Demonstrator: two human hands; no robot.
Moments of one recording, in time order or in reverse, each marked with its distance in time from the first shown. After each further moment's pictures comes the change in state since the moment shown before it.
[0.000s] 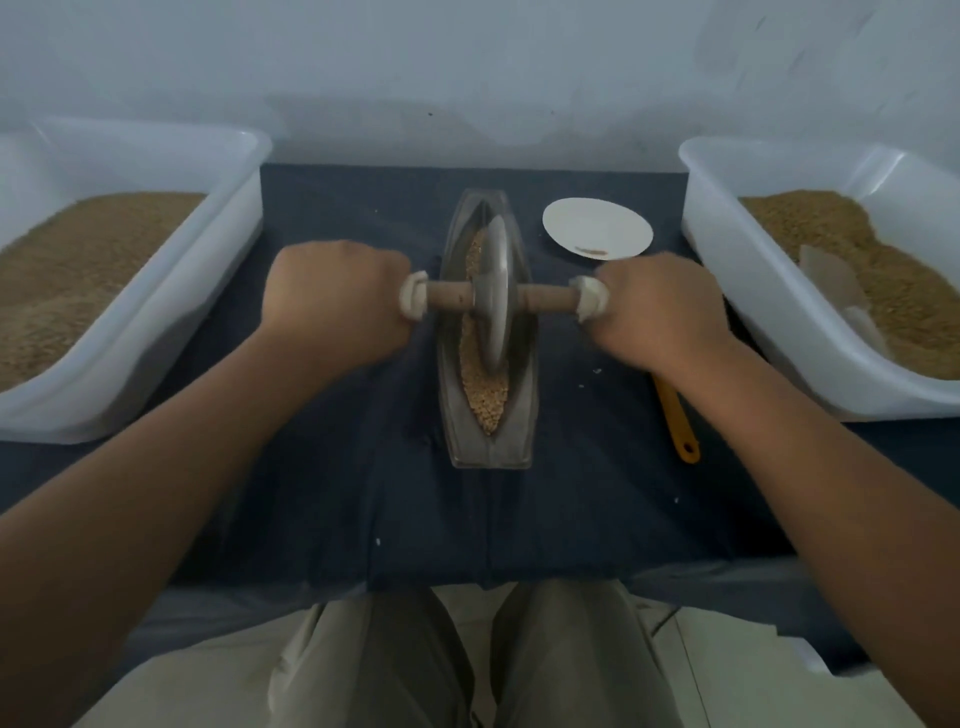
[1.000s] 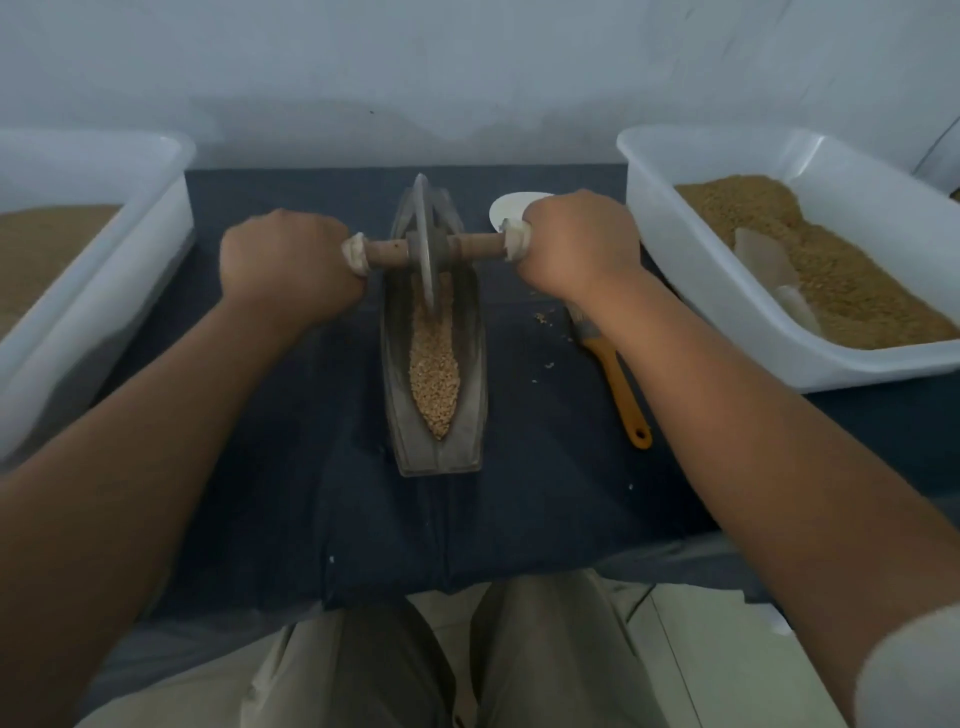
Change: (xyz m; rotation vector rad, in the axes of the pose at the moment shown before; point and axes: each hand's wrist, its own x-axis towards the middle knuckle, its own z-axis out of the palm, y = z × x) left_hand 0.046 0.000 0.021 -0.047 -0.167 -0.192; right_hand 0.056 -0.004 0.001 -0.022 0.064 0.008
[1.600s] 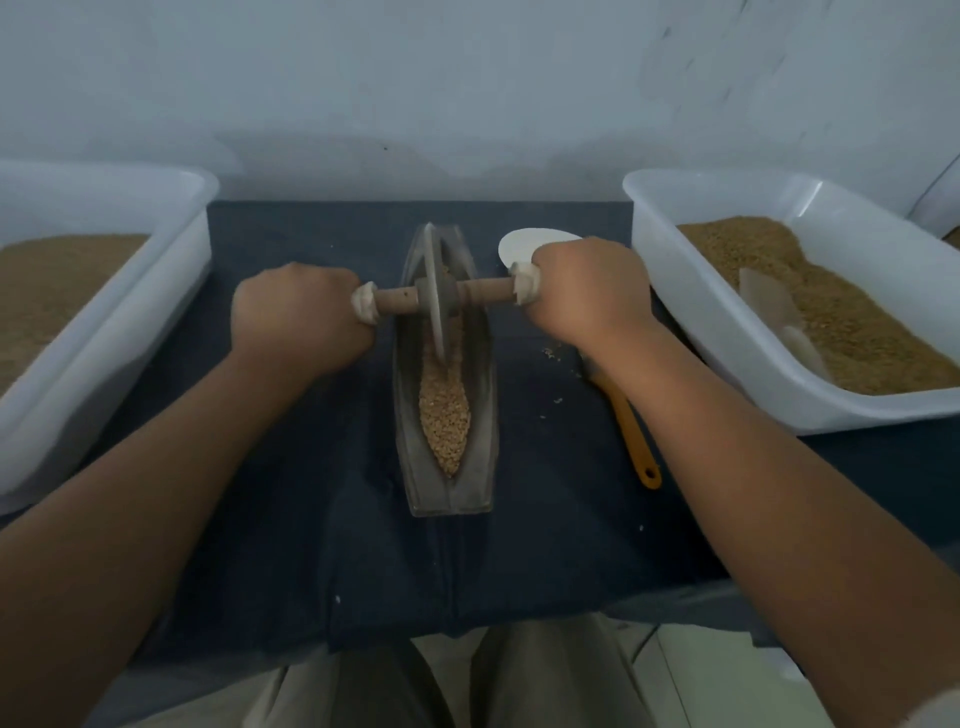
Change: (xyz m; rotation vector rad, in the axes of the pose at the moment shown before) left_hand -0.012 -0.008 0.014 -0.011 0.048 -0.002; right_hand -0.005 -0.001 0.004 0.043 0.098 -0.008
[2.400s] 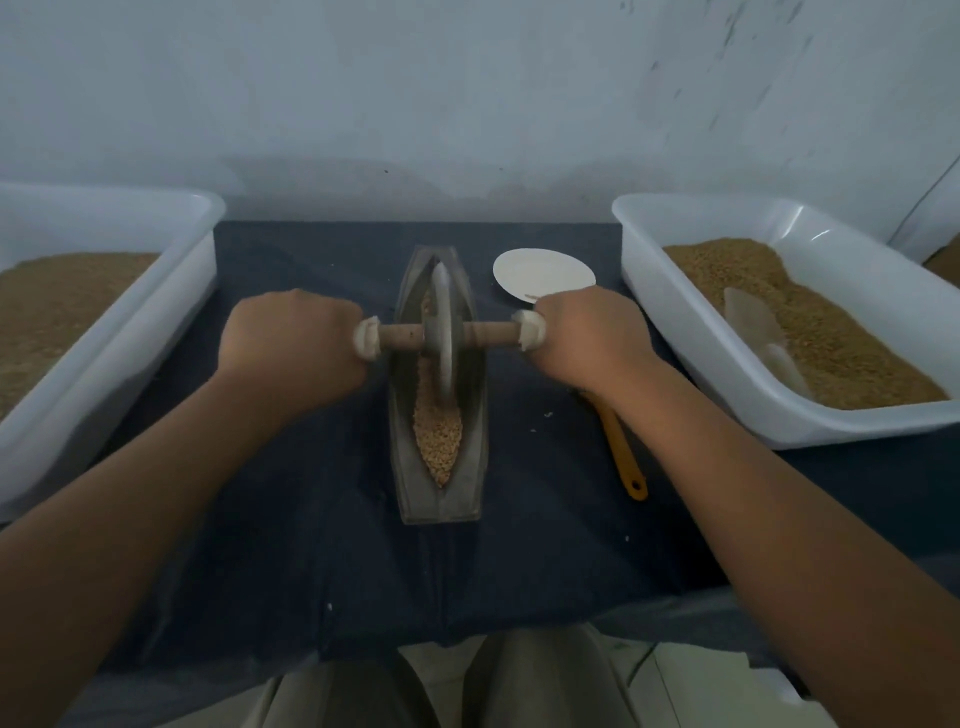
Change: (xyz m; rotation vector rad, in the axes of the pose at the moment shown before) left_hand -0.020 0.004 -0.029 0.102 -0.034 0.095; right_hand -0.024 0.013 0.001 -0.031 -0.174 -0.004
